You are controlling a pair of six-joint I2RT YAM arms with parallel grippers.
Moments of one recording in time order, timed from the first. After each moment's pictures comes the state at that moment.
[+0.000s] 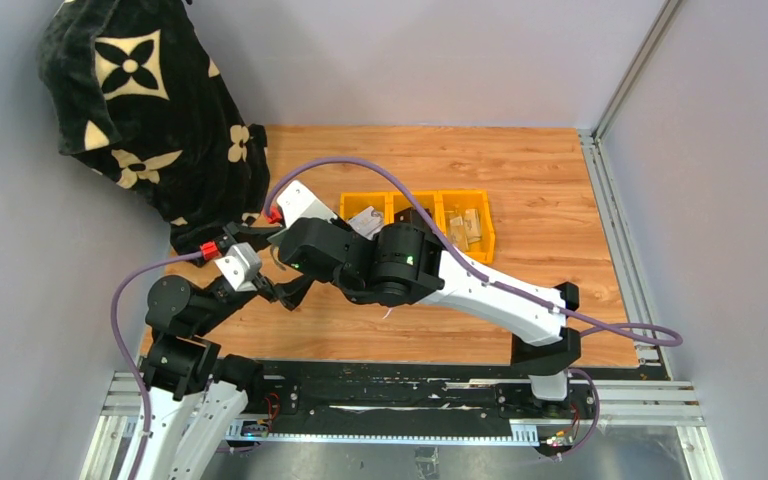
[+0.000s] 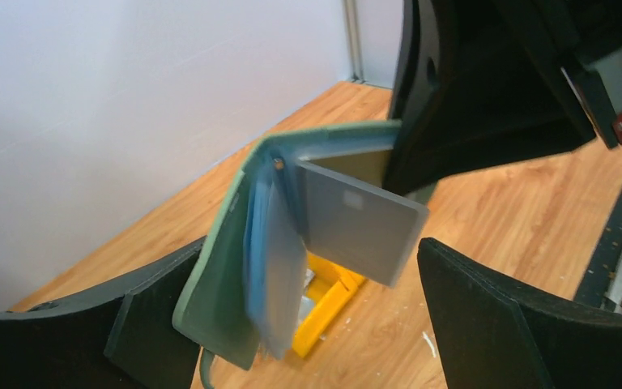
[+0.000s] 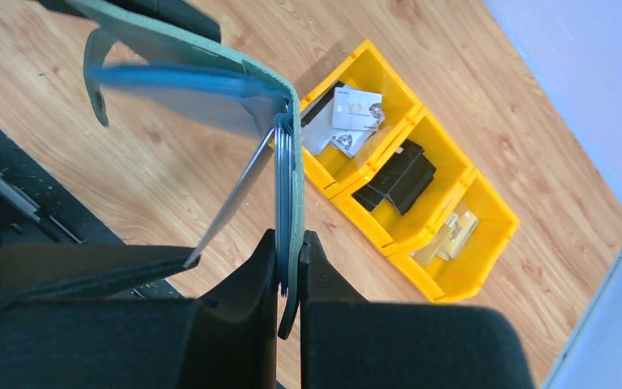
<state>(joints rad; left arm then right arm) -0.26 0.35 0.68 -0.14 0.58 0.11 1.40 1.93 2.42 -1.27 0.68 0.17</state>
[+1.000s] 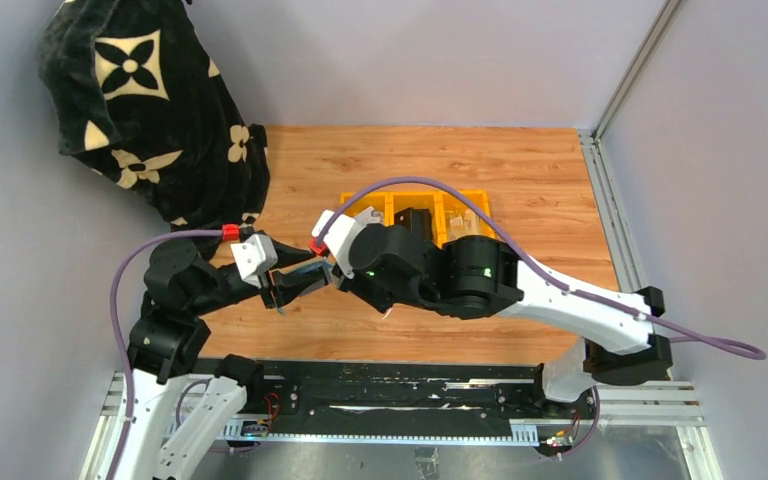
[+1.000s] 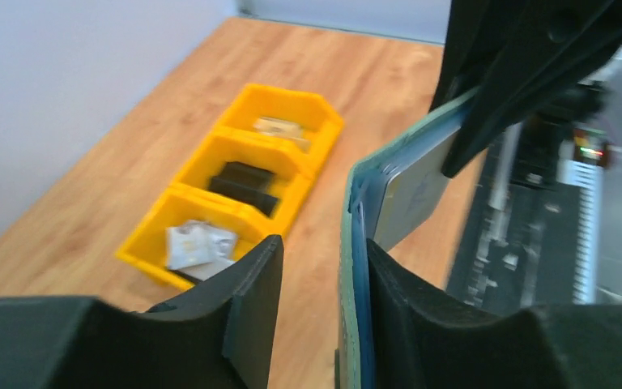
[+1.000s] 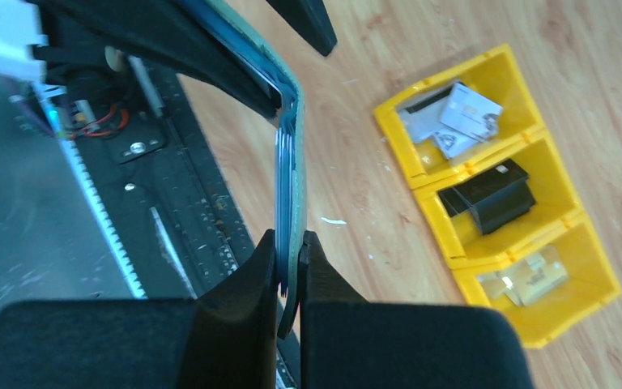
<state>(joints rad) -0.28 0.50 0.89 -0.47 0.78 0.22 1.41 1.57 1.96 -1.07 0.35 0.05</state>
